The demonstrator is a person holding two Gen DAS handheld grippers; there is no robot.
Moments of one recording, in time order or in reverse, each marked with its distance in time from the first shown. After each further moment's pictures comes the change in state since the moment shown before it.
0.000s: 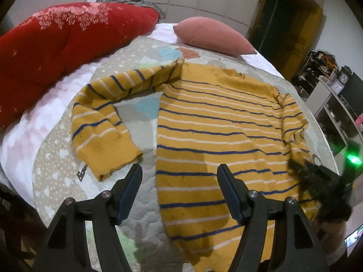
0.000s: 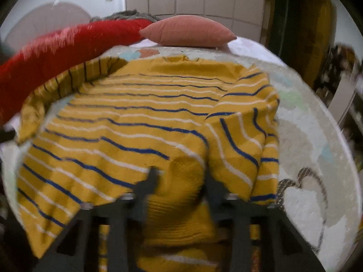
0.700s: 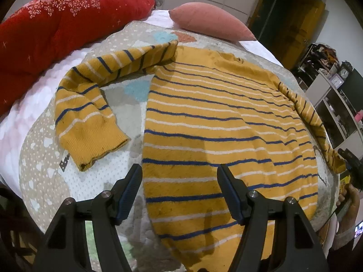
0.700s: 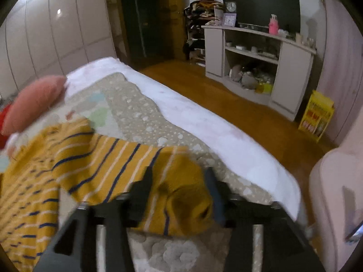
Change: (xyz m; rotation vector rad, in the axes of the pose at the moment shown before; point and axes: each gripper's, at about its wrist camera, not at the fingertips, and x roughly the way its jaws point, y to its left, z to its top) left arm 0.023 -0.012 -0.004 0.006 0.083 -0.016; right arm -0.088 -0.236 -0.027 0.636 -0.105 -0.566
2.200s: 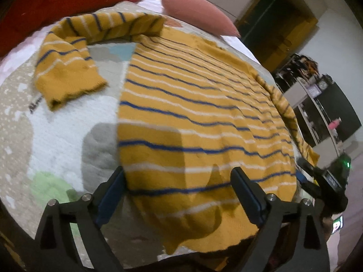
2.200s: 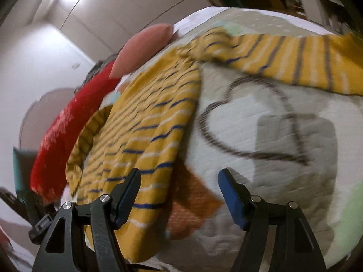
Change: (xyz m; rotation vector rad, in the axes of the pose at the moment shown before) left arm 0.008 0.003 -0.056 -0.064 0.033 -0.227; right arm -0.019 0.092 -0.119 -0.091 0.340 0.774
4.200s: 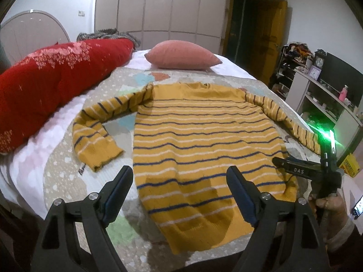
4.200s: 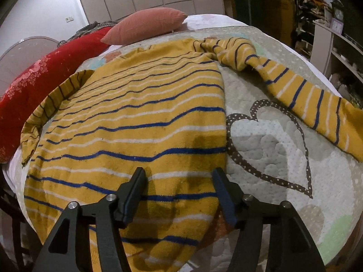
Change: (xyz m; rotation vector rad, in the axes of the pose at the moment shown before) left arm -0.087 -0.057 0.000 0.278 -0.252 0.190; right arm 0.021 0.043 0.001 -0.274 0.037 -0.306
